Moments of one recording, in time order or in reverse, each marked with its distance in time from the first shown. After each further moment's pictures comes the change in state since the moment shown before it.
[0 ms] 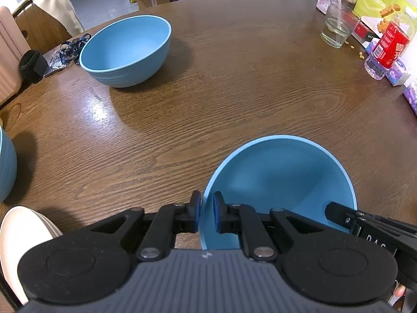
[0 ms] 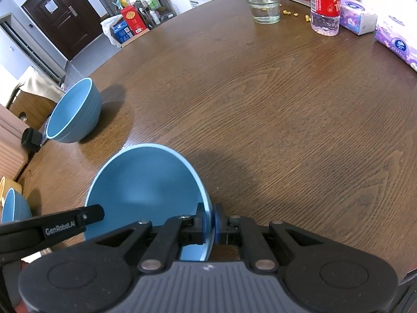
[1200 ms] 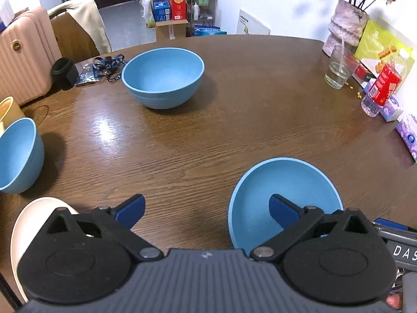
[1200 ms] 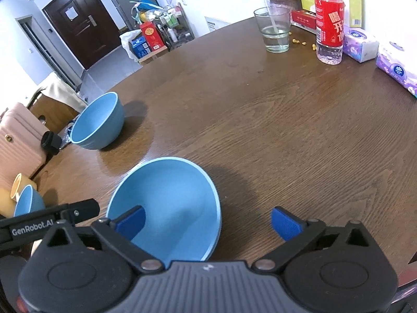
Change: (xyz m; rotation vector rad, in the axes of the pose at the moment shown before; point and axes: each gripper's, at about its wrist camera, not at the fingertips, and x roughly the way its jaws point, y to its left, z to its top) left arm -0.053 0.034 -0.023 -0.088 -0.170 -0.002; right arm -0.046 0.003 -0.012 -0.067 -0.100 0.052
